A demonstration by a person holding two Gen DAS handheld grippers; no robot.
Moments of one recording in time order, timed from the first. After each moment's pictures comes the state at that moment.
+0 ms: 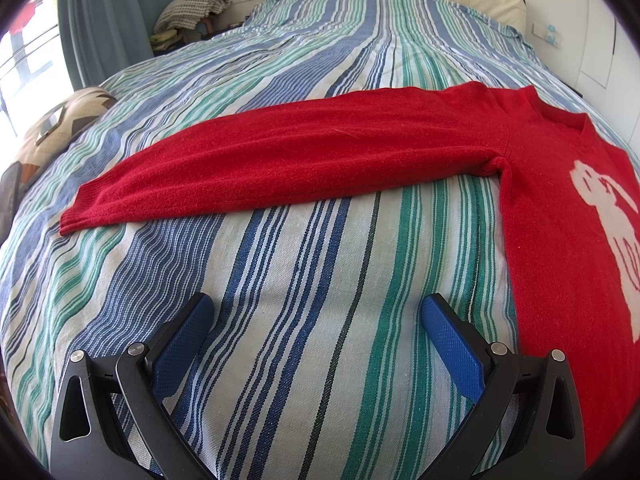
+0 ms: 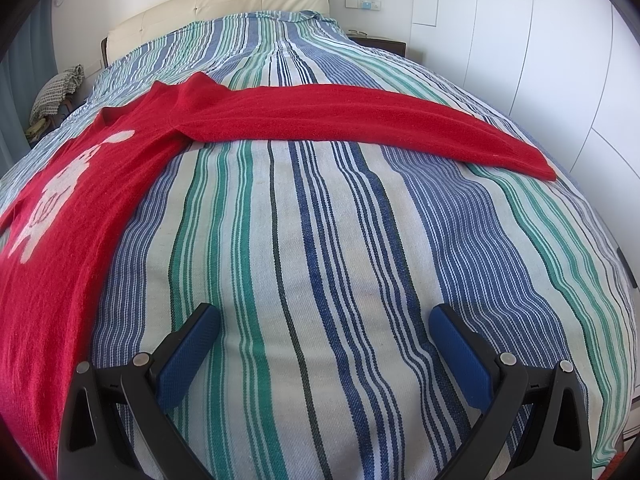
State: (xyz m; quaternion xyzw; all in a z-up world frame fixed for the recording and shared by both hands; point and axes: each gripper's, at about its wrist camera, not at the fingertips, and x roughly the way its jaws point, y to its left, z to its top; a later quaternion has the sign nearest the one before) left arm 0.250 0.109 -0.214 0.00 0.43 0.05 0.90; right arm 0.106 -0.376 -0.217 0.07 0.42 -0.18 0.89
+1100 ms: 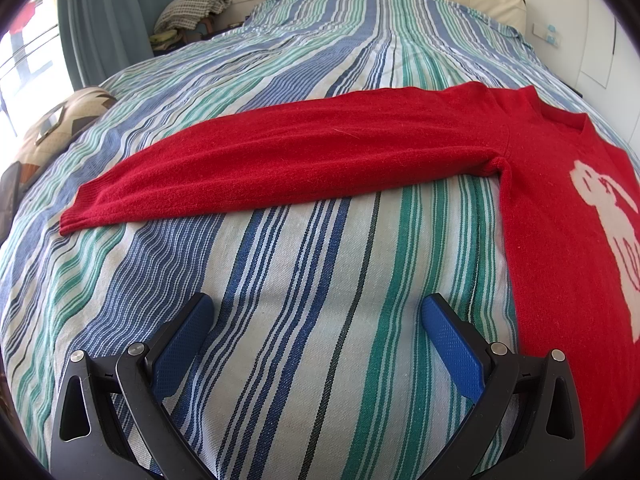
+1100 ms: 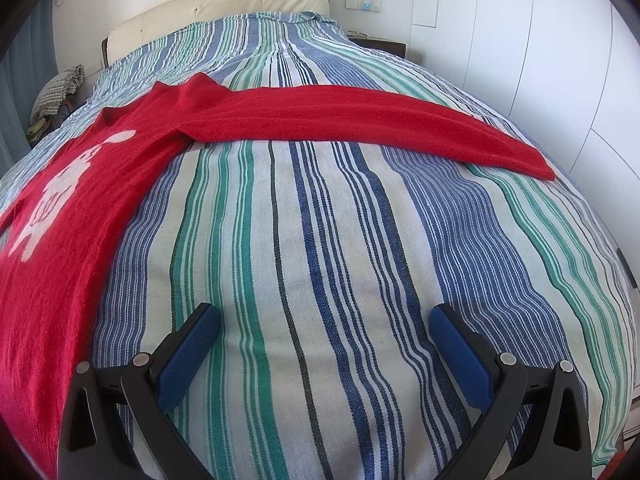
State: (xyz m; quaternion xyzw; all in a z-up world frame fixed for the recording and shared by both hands) left arm 0.250 0.109 -0.215 0.00 0.43 0.05 0.90; right arm 0.108 -0.374 -0.213 0.07 0.42 -0.18 0.89
